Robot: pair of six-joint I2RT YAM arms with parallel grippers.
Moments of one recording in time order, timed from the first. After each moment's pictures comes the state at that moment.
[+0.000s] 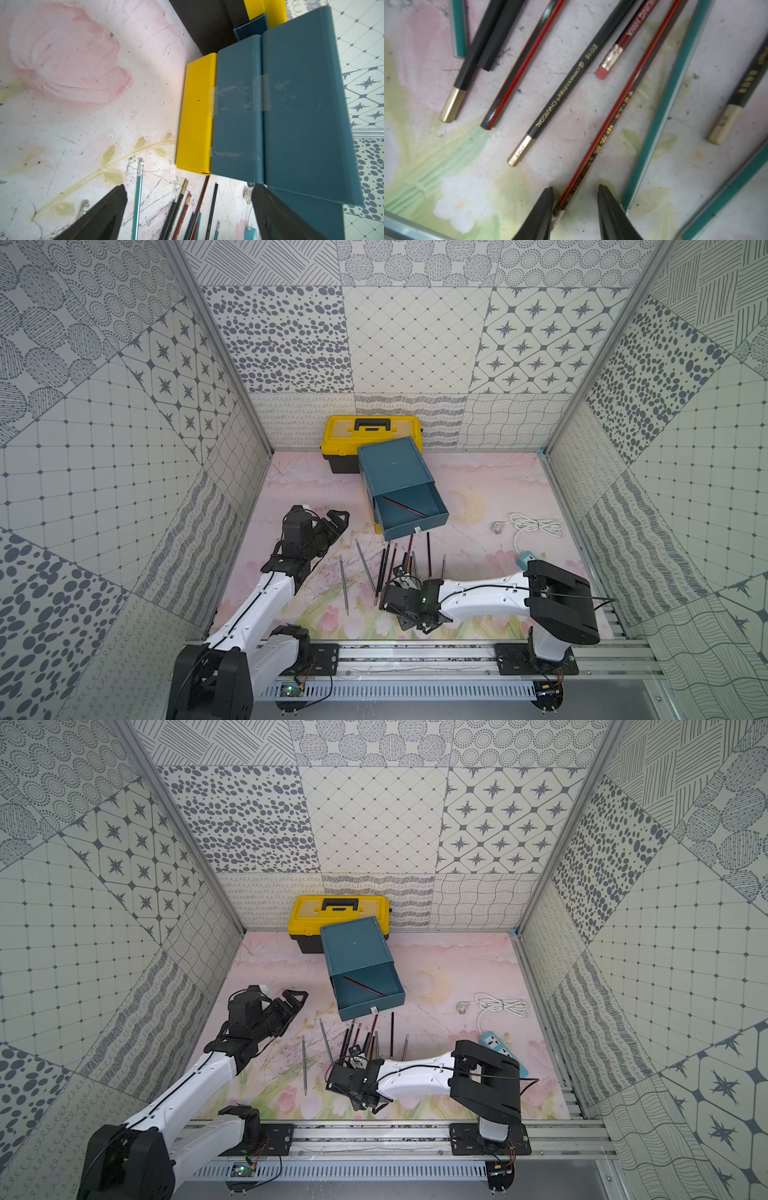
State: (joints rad) left arm -0.07 1.04 0.53 -0.03 0.25 -0.95; right arm 1.34 1.76 1.02 -0.60 0.26 0.89
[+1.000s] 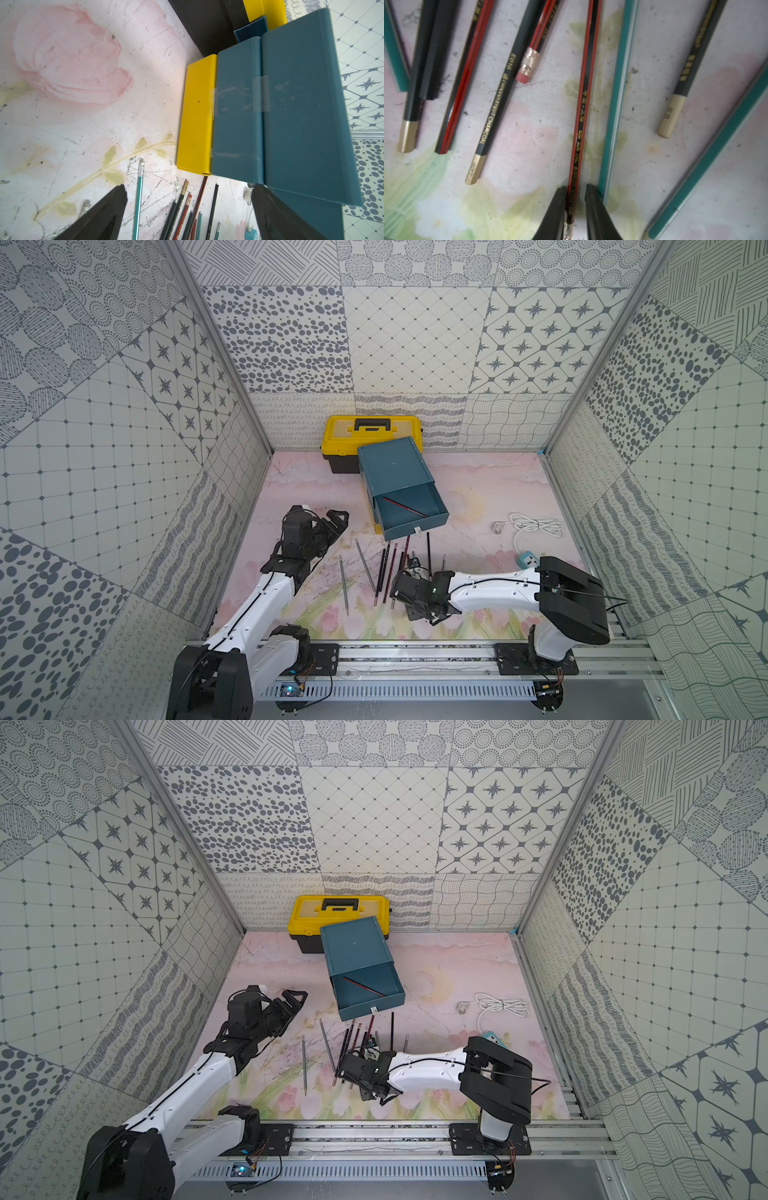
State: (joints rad) left arm -0.07 1.04 0.53 -0.03 0.25 -0.95; right arm 1.26 1.70 0.96 -0.60 0.24 0.95
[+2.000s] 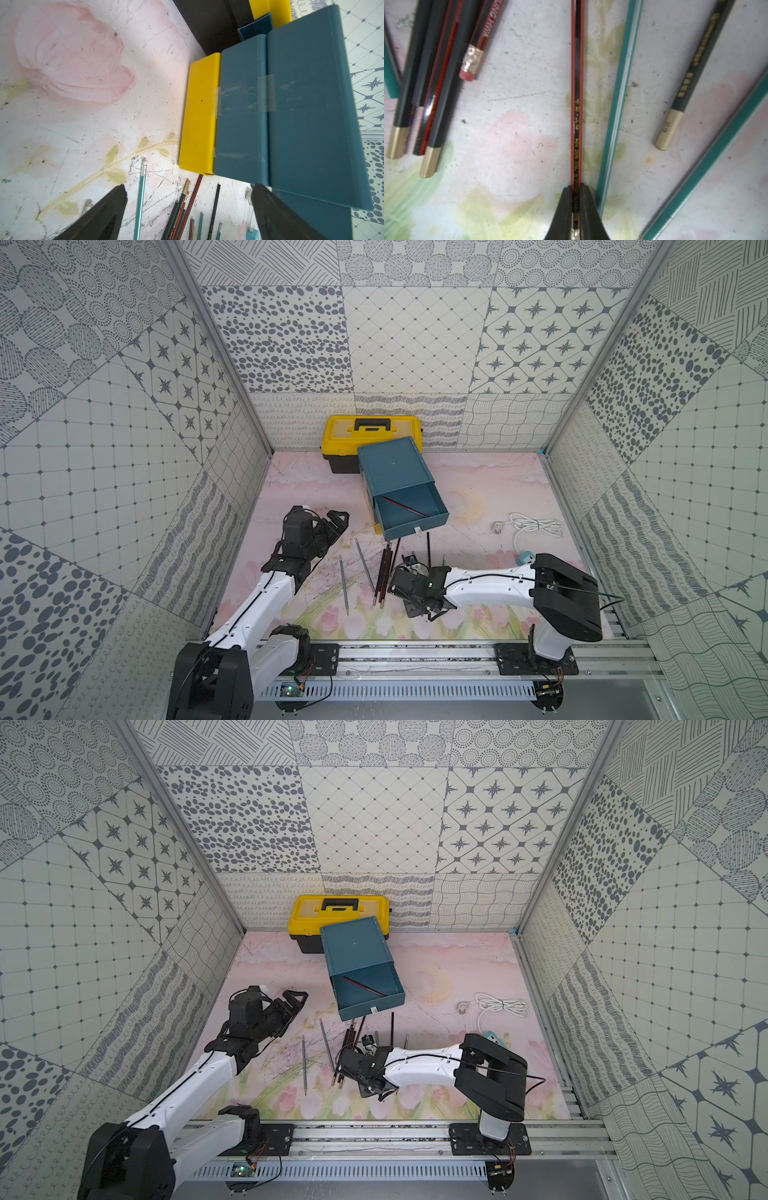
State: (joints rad) left arm -0.07 1.05 0.53 -0.03 0.25 -0.94; right arm 1.23 1.72 1.00 -0.65 0.23 0.90
